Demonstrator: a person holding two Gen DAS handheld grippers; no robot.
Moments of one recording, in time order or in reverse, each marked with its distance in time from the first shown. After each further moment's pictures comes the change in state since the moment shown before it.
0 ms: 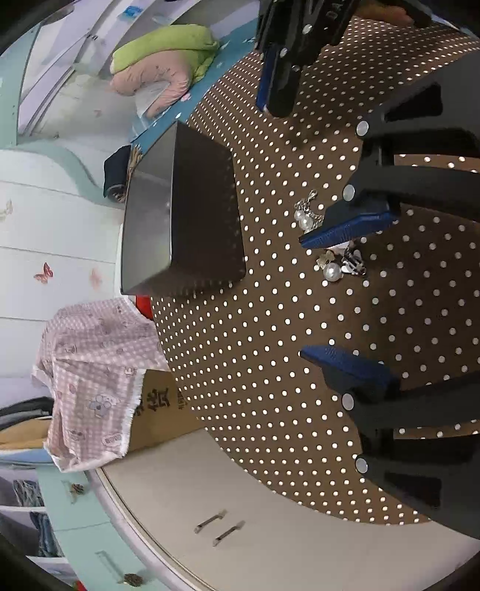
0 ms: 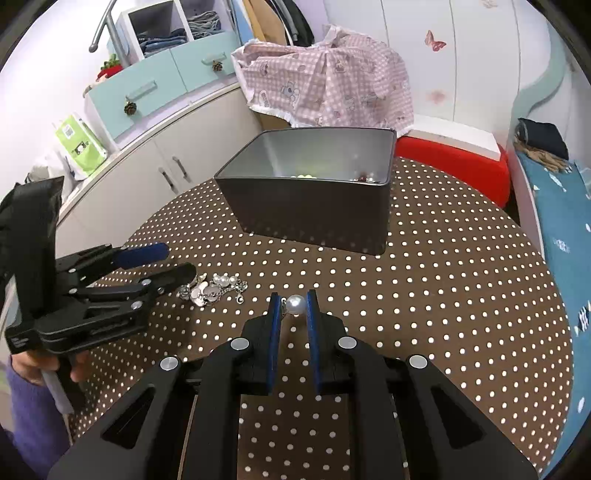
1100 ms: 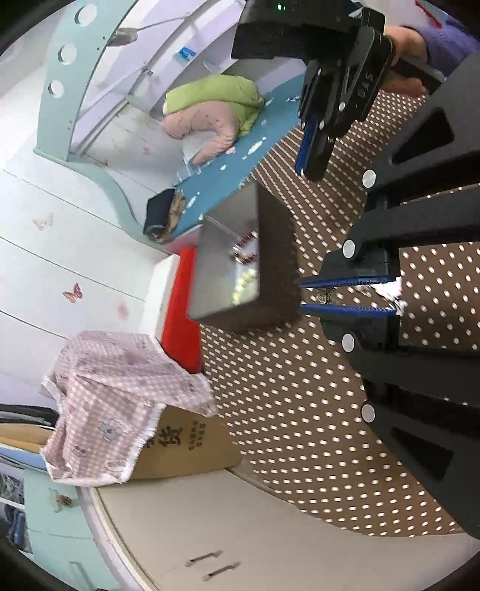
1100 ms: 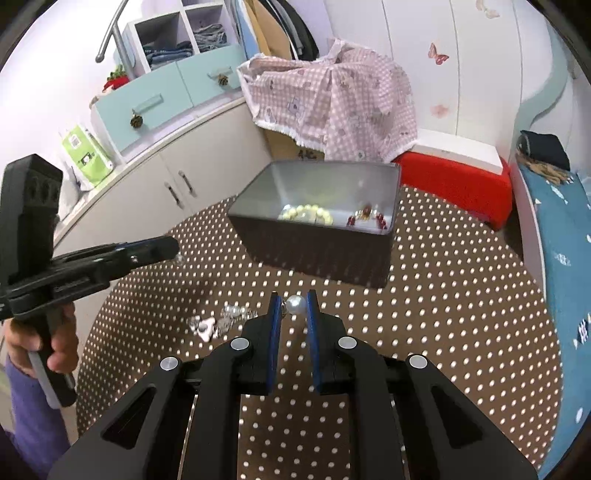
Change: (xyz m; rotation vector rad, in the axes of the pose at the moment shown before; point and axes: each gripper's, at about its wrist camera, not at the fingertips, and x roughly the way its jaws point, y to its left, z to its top) left arm -0.052 0.016 0.036 -0.099 -0.107 -0.251; right arm -0.019 0.003 0.029 -0.010 -0.070 0.010
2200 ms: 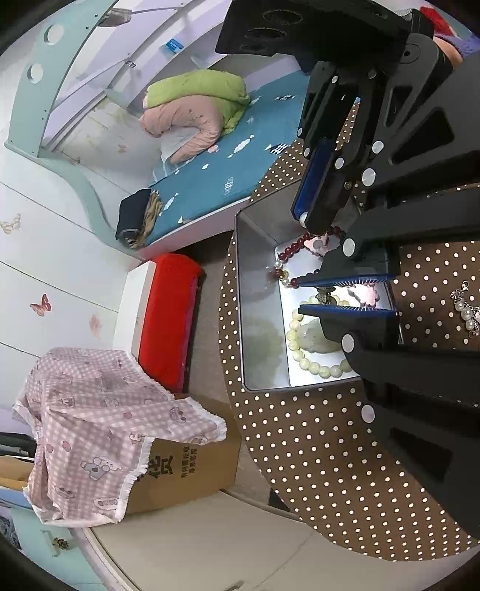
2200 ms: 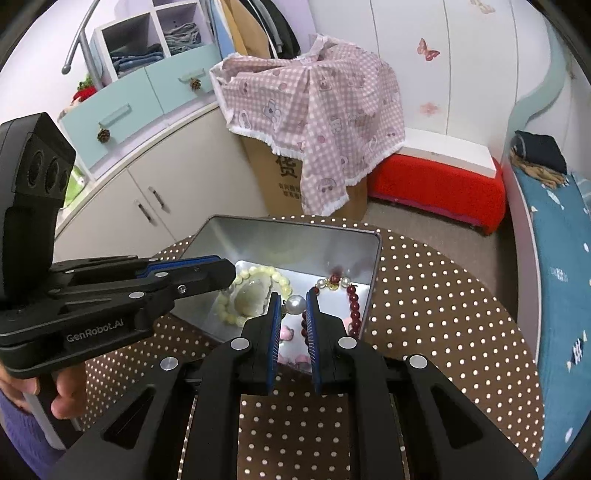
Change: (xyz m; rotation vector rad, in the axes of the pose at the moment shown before) left arm 0.105 -0.022 0.071 0.007 0.149 -0.019; right arm 0.063 -0.036 0.067 0.031 0.034 -0.055
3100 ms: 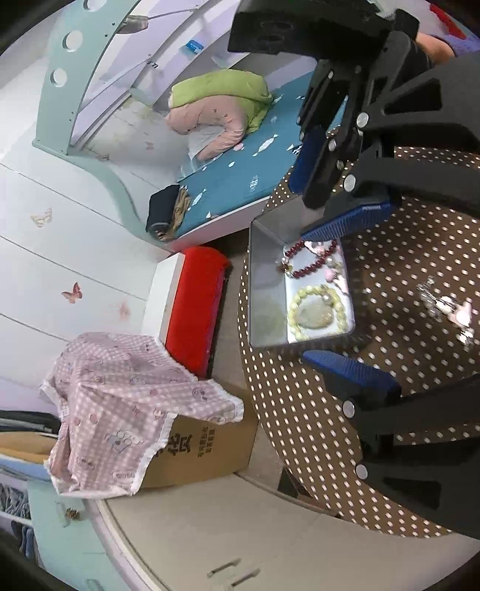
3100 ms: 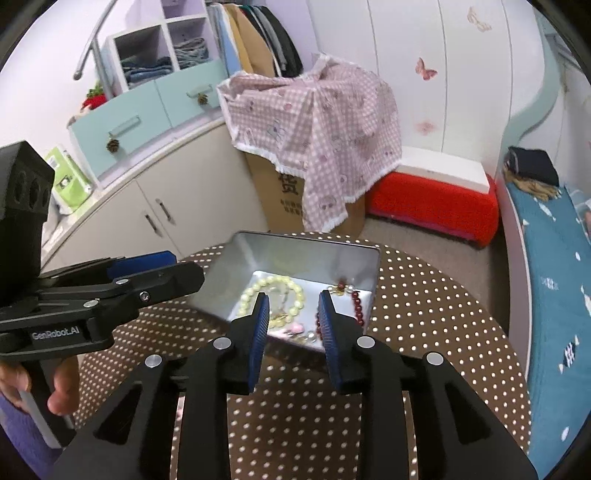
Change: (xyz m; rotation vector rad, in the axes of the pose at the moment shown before) left arm -0.070 0.003 -0.028 -0.028 -0.132 0.048; right arm -0.052 0.025 -0.007 -0.034 -0.078 -0.004
